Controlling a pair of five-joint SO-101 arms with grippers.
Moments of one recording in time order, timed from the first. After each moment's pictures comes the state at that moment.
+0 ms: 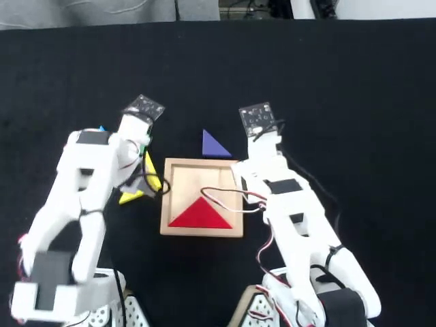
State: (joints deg) left arm -2.6 -9.5 33.8 64.2 -27.5; right arm -10.4 -27.0 64.9 24.7 6.8
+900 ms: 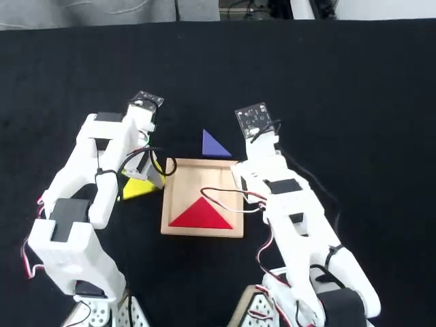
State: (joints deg) left arm -2.0 13.8 18.4 63.9 -18.4; right arm -10.4 -27.0 64.9 24.7 8.7
